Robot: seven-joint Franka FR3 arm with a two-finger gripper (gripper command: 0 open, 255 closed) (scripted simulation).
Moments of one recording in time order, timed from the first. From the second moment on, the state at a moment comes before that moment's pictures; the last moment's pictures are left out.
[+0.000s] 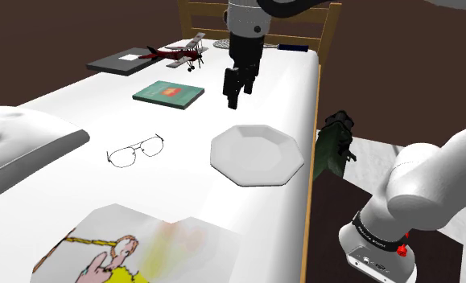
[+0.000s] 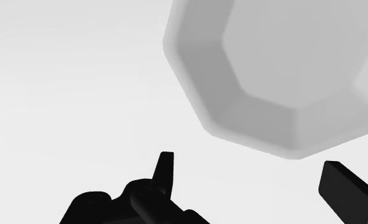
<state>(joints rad) 0.10 -0.38 0.25 -2.01 0.08 1.71 0.01</state>
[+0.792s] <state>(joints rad) 0.19 0.01 0.43 -1.67 -0.07 1.76 0.11</state>
